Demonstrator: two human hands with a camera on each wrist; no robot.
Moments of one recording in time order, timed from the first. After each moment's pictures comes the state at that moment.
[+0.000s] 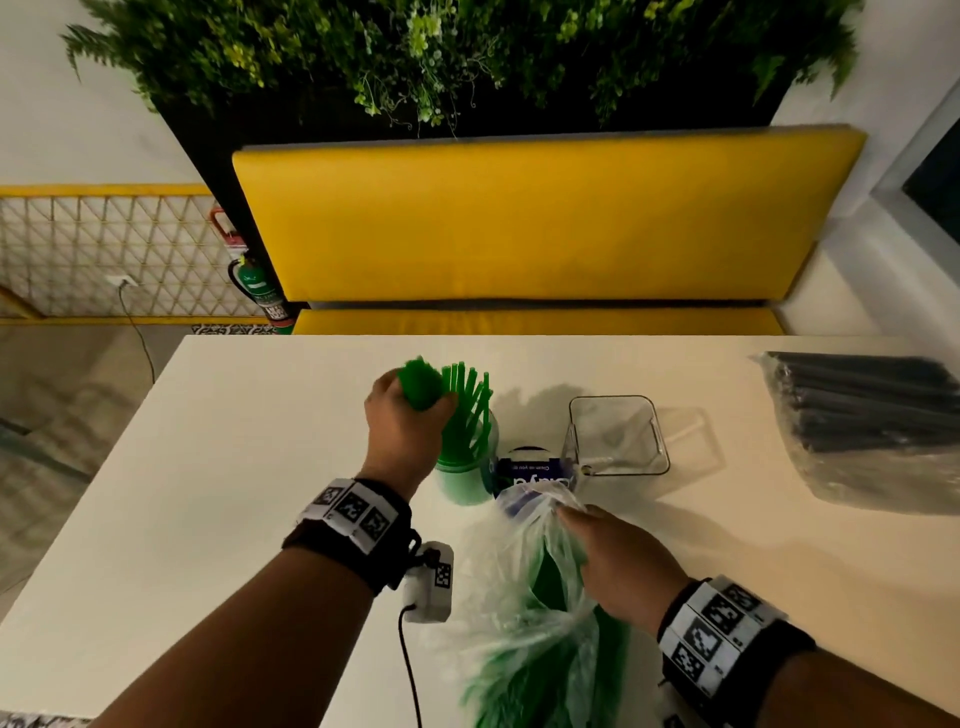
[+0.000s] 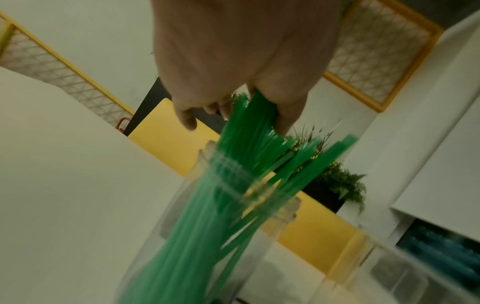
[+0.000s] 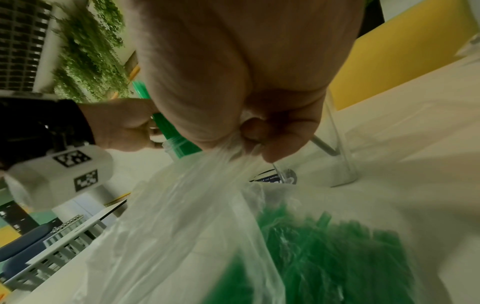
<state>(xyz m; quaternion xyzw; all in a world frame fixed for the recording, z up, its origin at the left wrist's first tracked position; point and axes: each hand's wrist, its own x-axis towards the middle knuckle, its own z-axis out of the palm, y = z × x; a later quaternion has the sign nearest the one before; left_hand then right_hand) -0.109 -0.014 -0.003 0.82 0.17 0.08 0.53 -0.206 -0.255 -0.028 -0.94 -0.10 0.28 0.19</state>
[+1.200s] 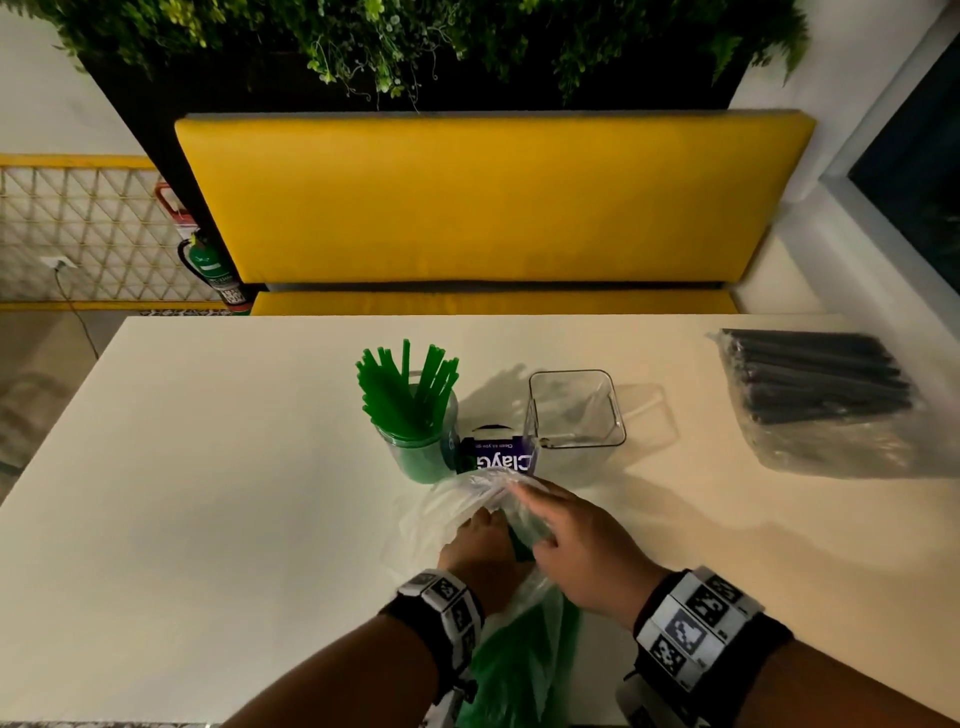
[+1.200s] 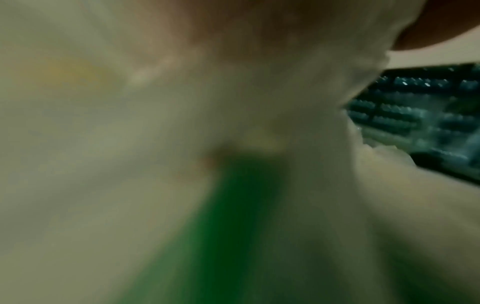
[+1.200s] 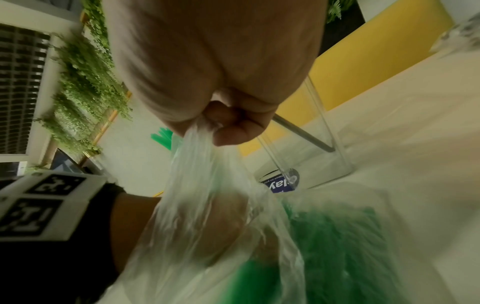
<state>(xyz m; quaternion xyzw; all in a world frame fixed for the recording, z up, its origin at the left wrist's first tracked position) -0.217 -0.122 -0.097 0.93 -0.01 -0.32 0.18 -0.227 -0.262 -0.022 -0.90 -0.13 0.22 0.35</state>
